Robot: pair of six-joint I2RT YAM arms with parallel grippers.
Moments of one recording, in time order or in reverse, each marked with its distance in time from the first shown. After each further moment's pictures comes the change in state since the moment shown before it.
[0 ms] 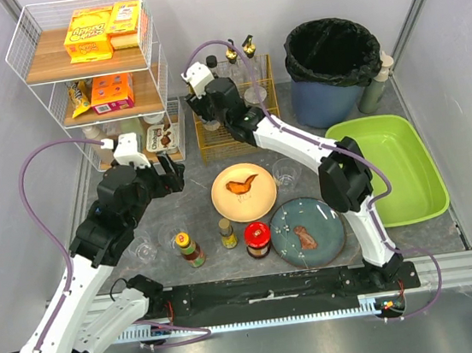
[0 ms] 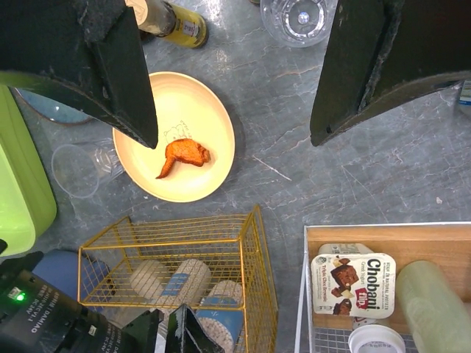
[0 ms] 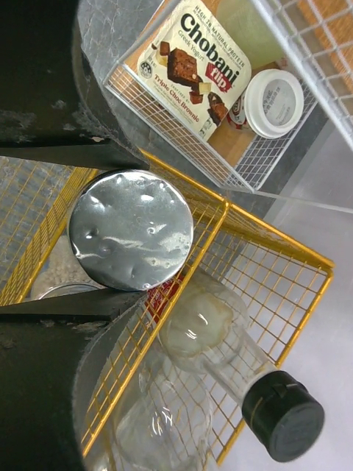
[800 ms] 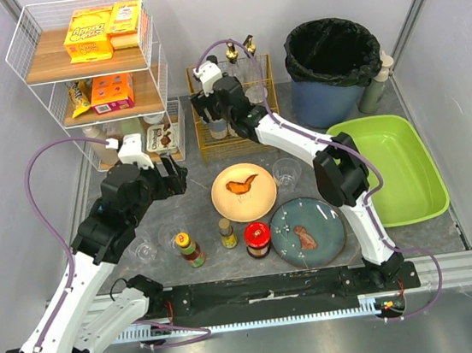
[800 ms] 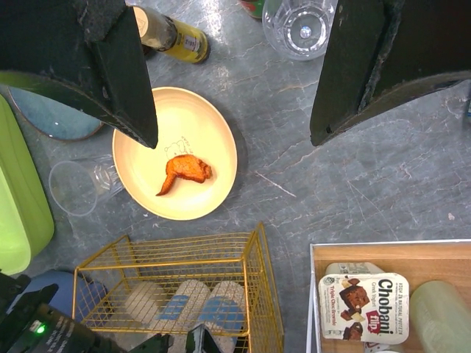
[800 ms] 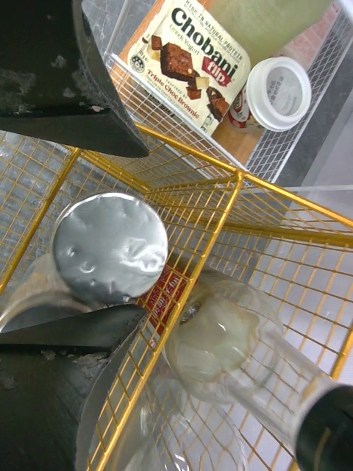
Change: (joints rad) left arm 0.000 0.017 0.000 -0.033 0.034 -0.011; right arm -0.063 0.079 0.008 0.029 -0.086 0.137
